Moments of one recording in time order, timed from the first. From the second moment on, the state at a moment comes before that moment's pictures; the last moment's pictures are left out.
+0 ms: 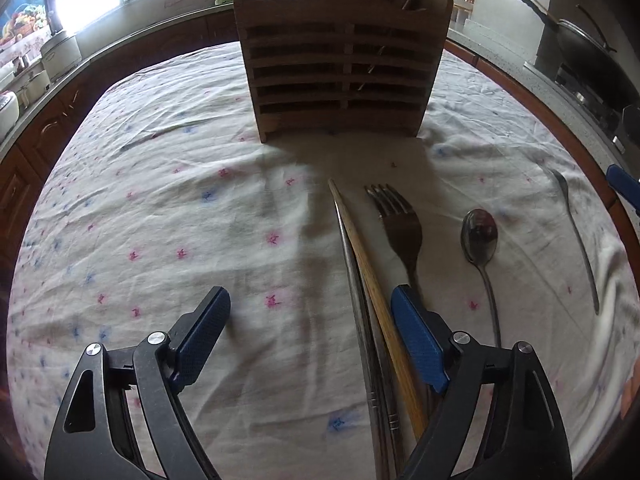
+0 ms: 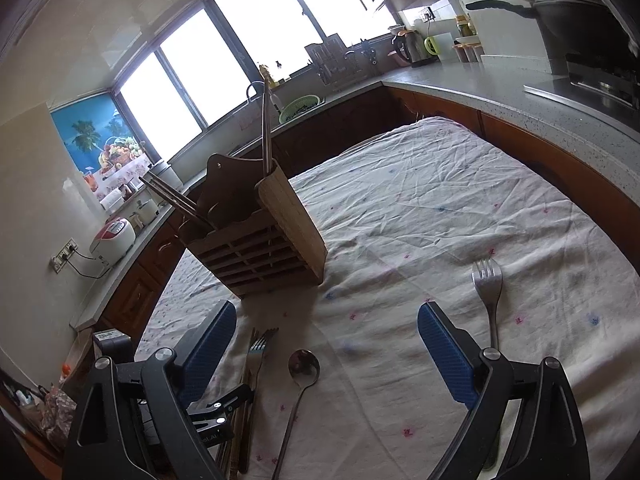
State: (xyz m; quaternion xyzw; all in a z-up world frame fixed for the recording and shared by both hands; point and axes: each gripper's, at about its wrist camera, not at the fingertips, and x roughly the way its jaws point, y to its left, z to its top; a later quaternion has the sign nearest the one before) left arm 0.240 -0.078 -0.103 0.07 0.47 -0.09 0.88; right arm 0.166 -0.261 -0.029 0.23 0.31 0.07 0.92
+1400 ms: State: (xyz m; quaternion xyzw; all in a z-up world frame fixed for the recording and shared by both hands) left arm 0.260 0.031 -0.097 -0.13 0.48 -0.09 0.86; right arm 0.232 -0.116 -0.093 0.01 0.46 0.14 0.88
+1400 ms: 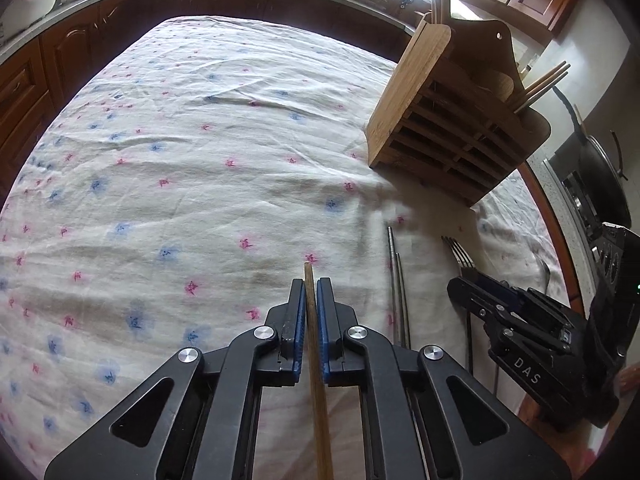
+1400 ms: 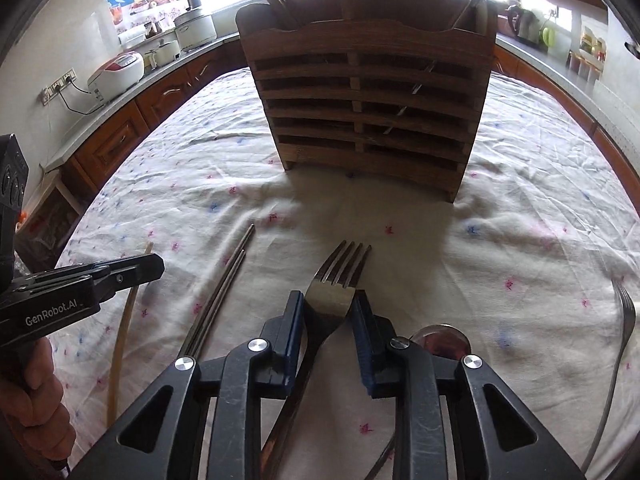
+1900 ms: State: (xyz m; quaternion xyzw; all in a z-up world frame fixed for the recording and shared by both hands) left arm 0.209 0.046 -0.027 -0.15 0.40 -0.11 0.90; right arm 0.200 -0.132 -0.039 0.07 0.38 0.19 0.90
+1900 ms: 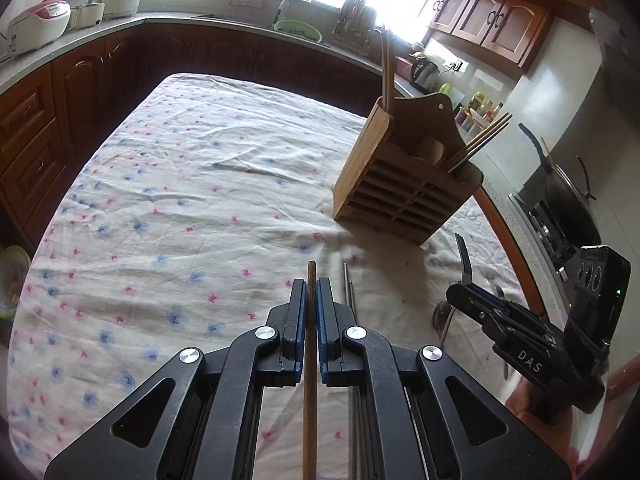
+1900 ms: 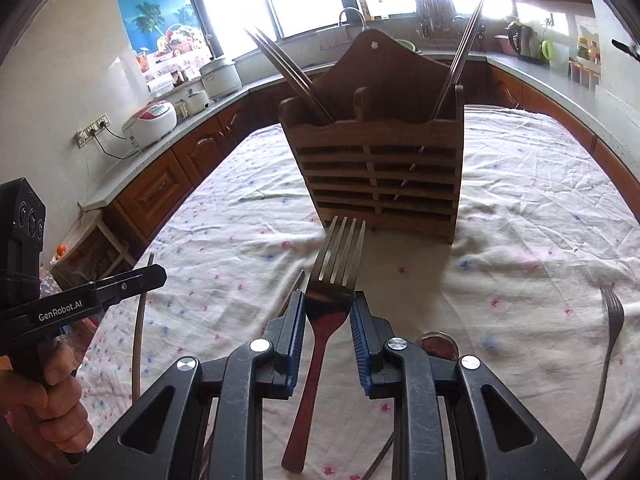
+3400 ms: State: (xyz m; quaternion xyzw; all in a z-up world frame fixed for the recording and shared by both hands) left arm 0.191 0.050 0.104 -0.15 0.24 -0.13 0.95; right arm 0.175 -0.186 0.053 0.12 0.26 0.17 0.94
